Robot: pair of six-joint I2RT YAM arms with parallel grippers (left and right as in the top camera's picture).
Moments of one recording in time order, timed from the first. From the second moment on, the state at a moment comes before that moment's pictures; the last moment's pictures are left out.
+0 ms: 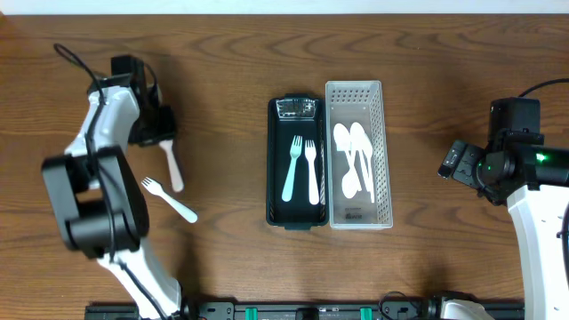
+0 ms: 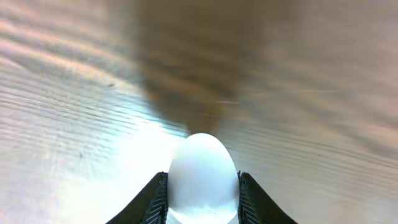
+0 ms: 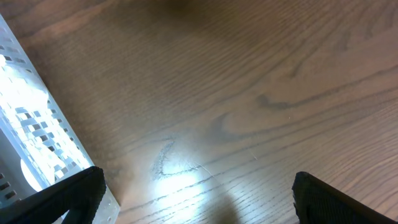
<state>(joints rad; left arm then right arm) 0.15 1.95 1.46 -0.89 0.07 -0.09 -0.11 1.26 1.16 -1.18 0.16 0.39</state>
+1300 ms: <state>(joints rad) -0.62 1.94 1.47 -0.86 0.07 -0.41 -0.11 1.26 1.16 -1.19 0.15 0.38</state>
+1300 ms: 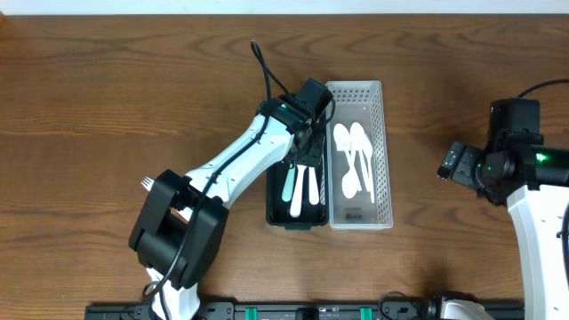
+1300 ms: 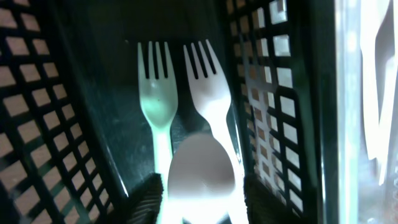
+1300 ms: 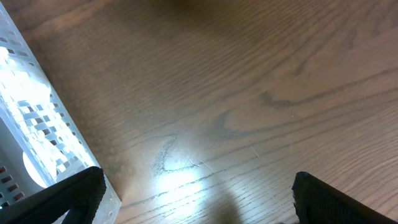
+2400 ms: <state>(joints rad) 0.25 1.56 1.32 -1.09 -0.04 -0.61 -0.11 1.26 1.16 -1.19 0.13 0.37</state>
